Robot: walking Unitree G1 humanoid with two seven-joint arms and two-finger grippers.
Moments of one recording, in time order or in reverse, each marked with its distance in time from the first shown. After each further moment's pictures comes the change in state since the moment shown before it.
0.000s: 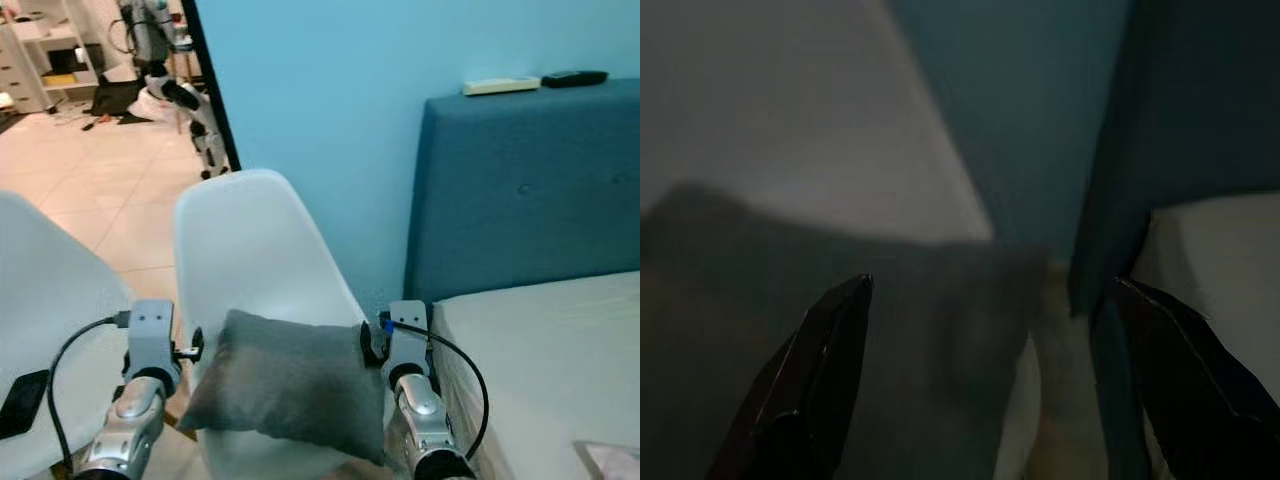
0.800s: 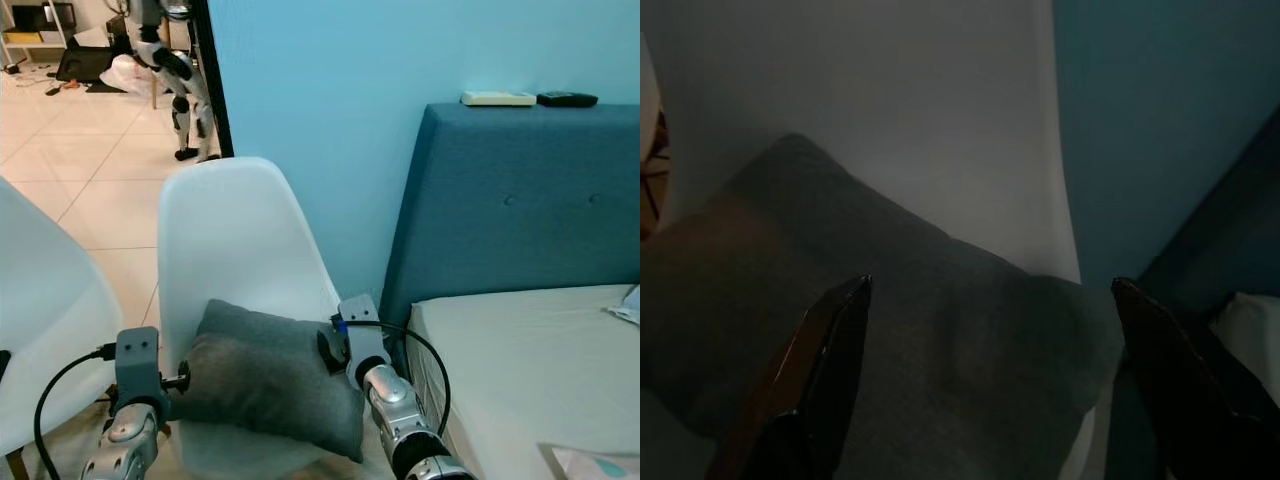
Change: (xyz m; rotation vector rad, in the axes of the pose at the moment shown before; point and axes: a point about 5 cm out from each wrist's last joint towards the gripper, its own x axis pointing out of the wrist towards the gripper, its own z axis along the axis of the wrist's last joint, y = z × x) left arm -0.010 0.025 -0.027 -0.003 0.082 0.188; right arm 0.013 0.031 0.021 -0.105 -0.056 0.190
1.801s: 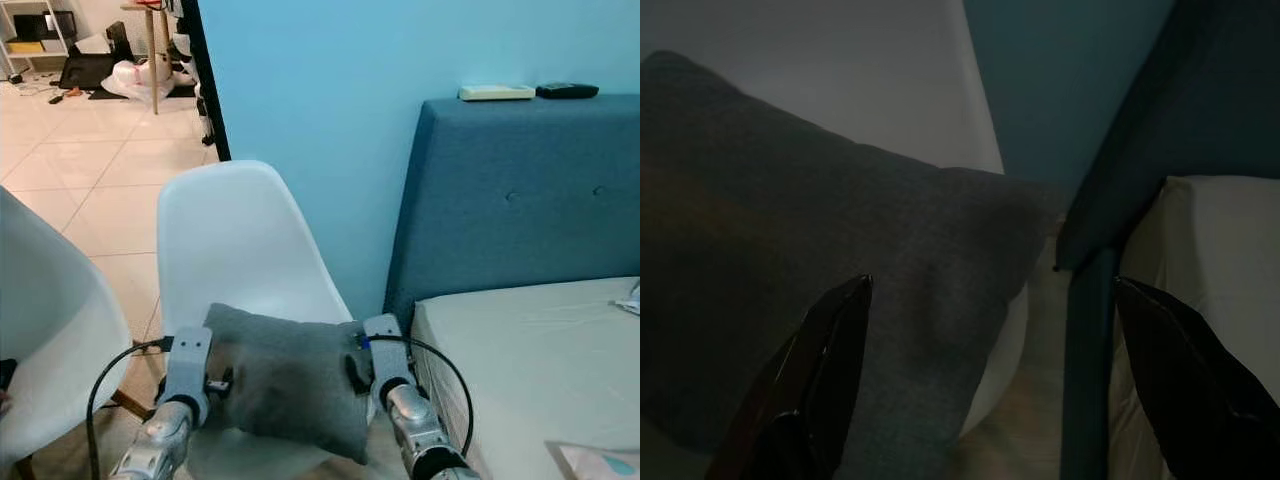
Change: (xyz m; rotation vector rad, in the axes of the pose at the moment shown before) left arm -0.011 -0.040 -0.018 0.103 0.037 -0.244; right arm -0.022 -0.029 -0.036 0.021 0.156 -0.126
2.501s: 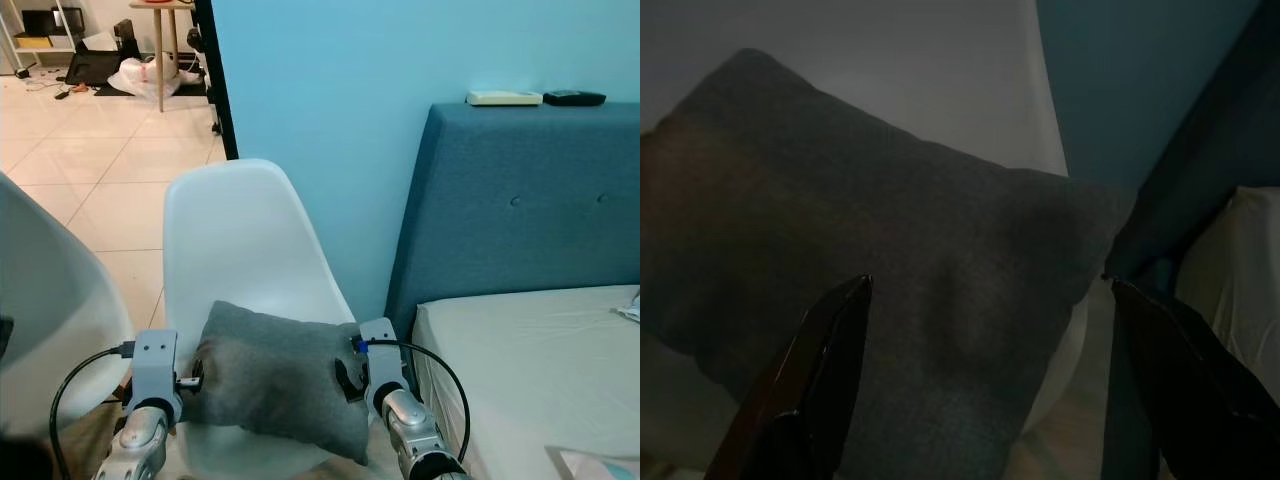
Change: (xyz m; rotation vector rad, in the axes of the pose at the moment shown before) left arm 0.000 0.020 0.014 -0.040 -0.123 0.090; right arm -0.002 0.013 -0.004 0.013 -0.004 0.092
